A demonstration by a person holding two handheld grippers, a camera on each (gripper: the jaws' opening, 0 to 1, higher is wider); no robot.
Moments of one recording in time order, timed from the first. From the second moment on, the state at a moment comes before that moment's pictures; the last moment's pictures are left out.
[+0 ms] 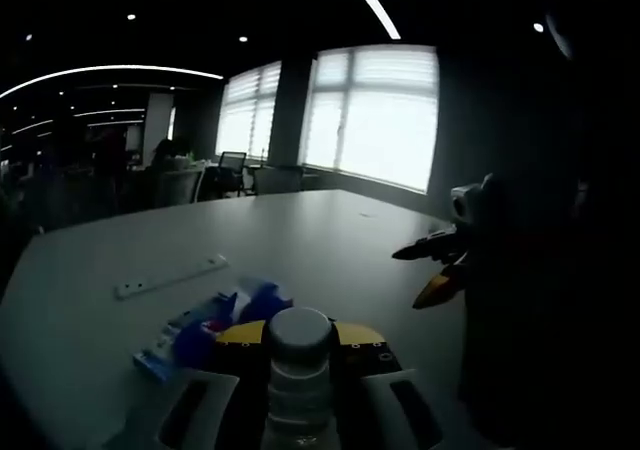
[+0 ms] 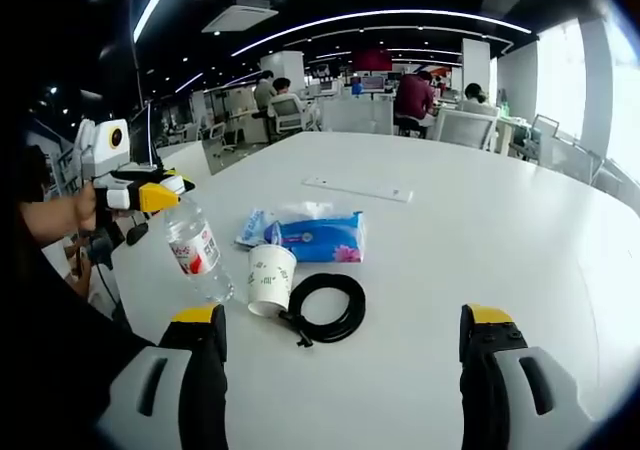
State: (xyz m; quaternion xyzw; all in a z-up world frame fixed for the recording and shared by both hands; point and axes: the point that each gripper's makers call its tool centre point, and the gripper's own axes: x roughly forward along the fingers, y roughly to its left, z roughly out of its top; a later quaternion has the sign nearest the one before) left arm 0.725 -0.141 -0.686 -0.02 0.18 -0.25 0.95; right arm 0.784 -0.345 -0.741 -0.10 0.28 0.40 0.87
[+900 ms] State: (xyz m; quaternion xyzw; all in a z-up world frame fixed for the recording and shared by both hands) left arm 0.755 -0.059 -0.663 0.07 0.20 -0.34 0.92; right arm 0.795 -0.344 -0.746 -0.10 0.28 0.38 0.88
